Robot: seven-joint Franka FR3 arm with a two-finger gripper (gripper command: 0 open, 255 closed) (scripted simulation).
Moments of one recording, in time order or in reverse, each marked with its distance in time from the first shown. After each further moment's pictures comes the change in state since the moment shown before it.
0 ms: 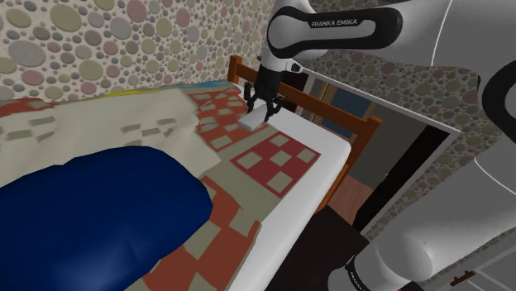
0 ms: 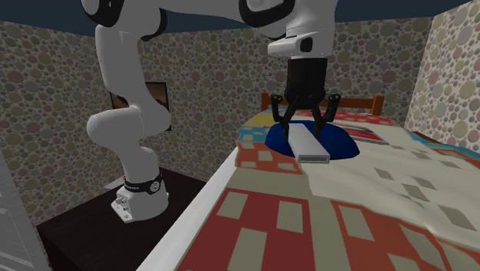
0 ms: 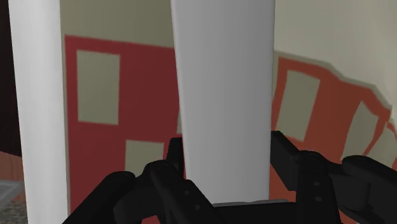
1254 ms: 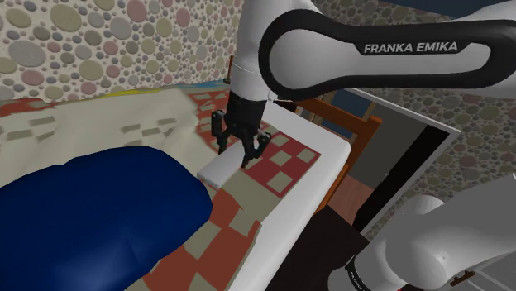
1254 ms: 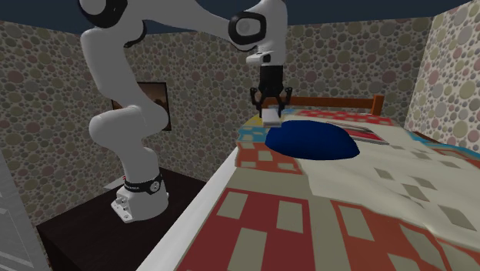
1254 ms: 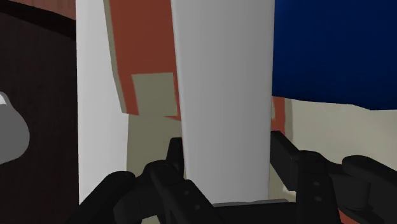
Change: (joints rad) arm 0.194 -0.260 0.252 -0.237 0.133 0.009 0.382
